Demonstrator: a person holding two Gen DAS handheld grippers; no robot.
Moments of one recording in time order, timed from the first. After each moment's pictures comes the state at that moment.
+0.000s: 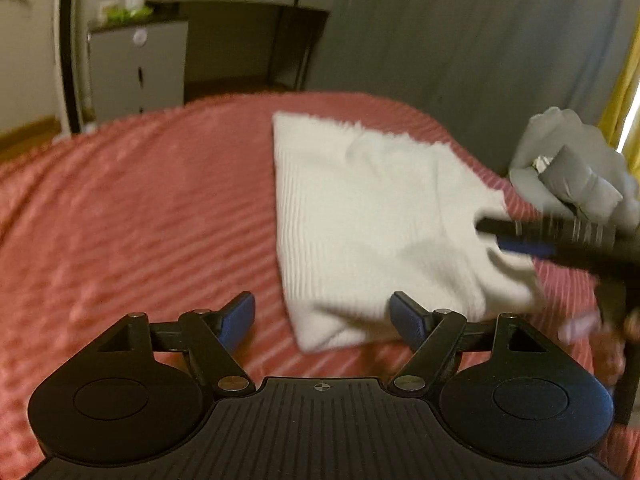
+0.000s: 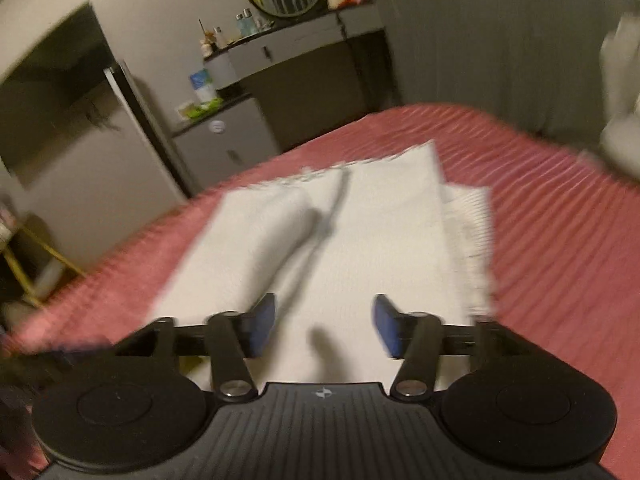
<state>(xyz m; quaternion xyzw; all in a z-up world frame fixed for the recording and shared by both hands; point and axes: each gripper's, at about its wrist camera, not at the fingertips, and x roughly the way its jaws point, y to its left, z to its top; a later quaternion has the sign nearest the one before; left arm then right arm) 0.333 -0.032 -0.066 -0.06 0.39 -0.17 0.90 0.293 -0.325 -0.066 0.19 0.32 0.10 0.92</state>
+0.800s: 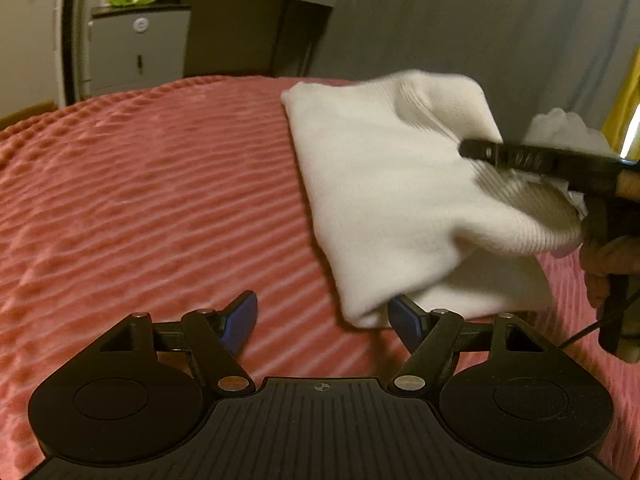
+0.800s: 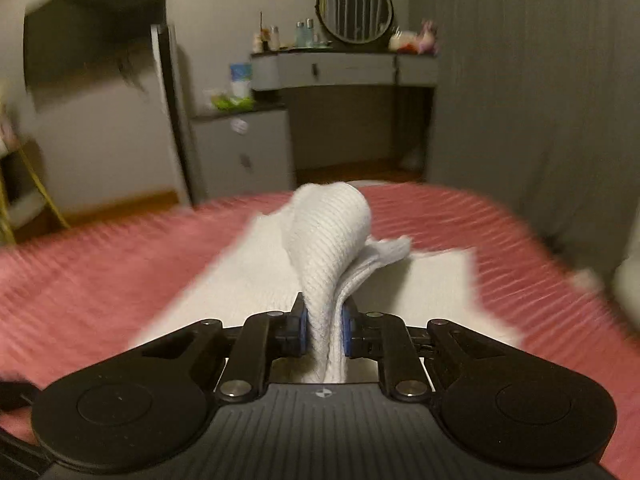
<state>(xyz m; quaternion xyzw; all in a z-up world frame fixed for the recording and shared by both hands) 0.334 -0.052 -0.093 -0.07 0.39 -0.17 0.90 0.340 -0.288 -0.051 -0.04 0.26 0.09 0.96</state>
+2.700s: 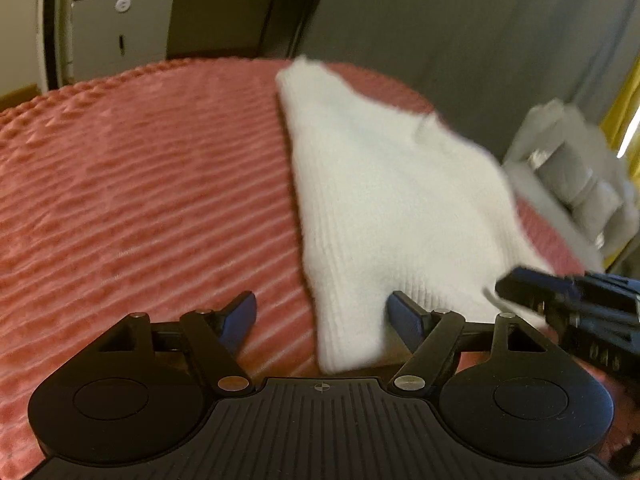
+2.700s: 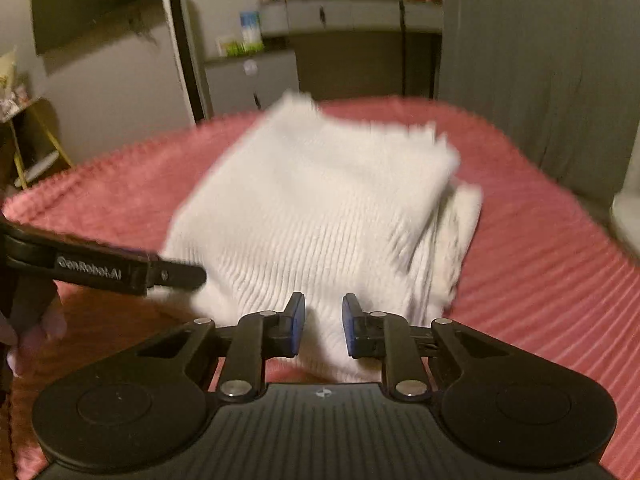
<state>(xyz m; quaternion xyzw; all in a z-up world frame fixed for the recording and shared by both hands) 0.361 -0.081 -0.084 -0.09 0.41 -0.18 0.89 0.275 -0.322 -0.081 0.00 0.33 0.13 0.94</state>
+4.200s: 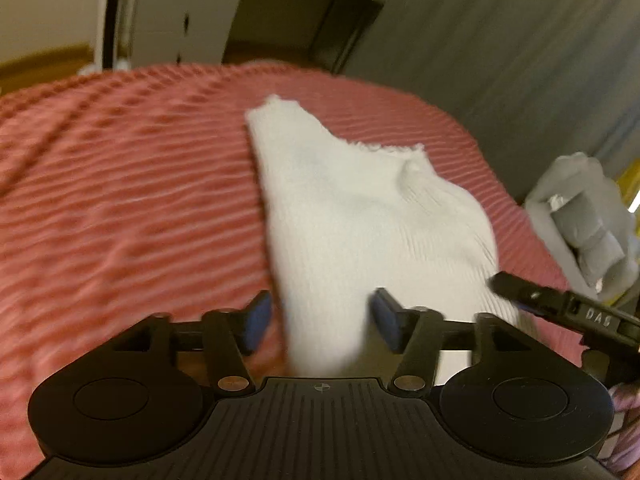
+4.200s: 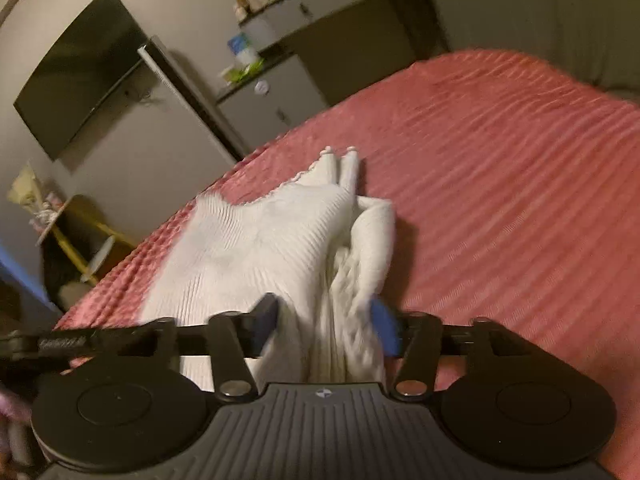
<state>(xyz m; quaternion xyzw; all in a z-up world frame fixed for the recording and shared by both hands) 0.316 0.009 -0.061 -0.15 0.42 -0.13 0.89 0.309 -0.315 -0.098 0.20 0.36 0.17 0.89</state>
